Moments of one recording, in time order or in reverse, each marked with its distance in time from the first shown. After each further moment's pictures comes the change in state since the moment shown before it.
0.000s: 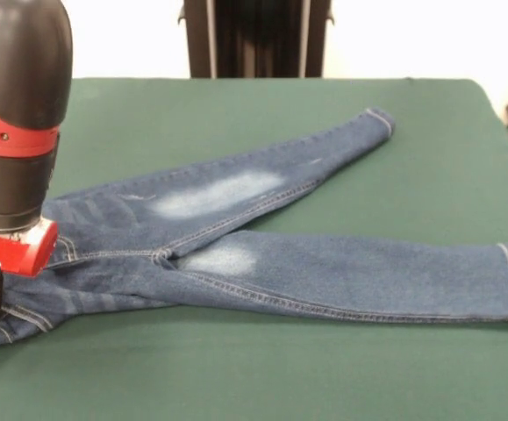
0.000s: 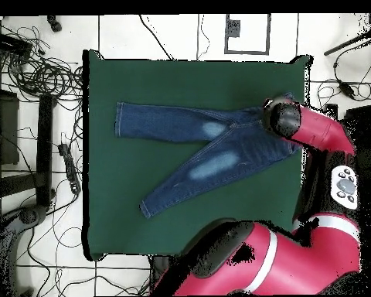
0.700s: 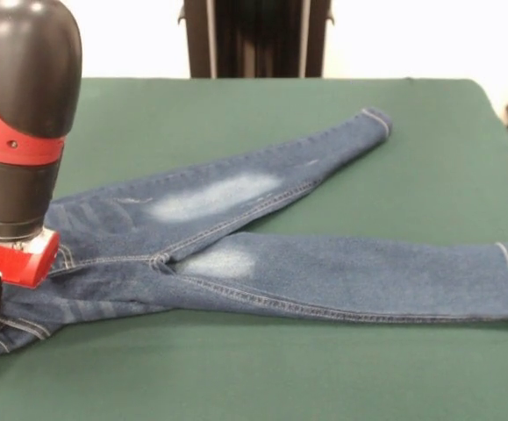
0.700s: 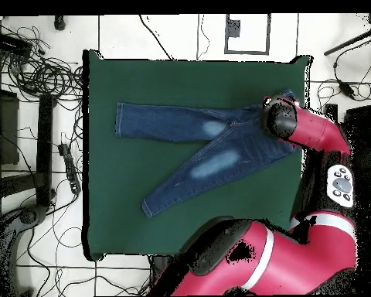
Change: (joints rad) arm 0.007 0.013 -0.004 0.000 -0.001 -0.074 0.000
